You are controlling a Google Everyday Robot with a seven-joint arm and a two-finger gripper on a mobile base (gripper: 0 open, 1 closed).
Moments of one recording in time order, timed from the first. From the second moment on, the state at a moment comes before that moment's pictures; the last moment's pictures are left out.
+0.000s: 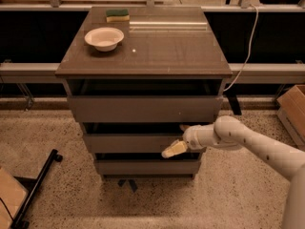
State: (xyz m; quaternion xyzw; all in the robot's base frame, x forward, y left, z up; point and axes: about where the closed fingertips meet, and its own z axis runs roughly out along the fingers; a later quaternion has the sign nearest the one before) arm 0.652 -0.102 0.503 -0.41 0.79 0.28 0.36
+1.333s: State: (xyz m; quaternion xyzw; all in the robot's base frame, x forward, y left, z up) arm 0.693 -0.108 0.444 -0.38 0.81 0.30 0.33
